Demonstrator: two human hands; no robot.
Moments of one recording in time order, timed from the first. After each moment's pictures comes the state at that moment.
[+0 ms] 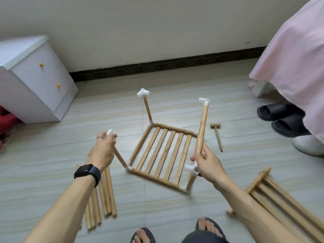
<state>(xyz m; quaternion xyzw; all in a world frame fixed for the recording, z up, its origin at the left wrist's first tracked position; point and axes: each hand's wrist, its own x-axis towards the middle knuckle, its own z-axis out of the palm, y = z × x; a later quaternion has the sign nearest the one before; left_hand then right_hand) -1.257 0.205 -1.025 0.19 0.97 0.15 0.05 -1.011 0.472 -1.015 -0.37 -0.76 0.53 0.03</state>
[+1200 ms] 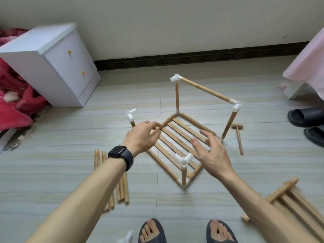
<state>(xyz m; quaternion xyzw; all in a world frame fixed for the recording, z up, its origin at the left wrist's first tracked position) -1.222 0.263 -0.982 0.30 0.93 0.19 0.08 -1.047 0.452 -1.012 -0.26 -0.83 0.47 0.11</state>
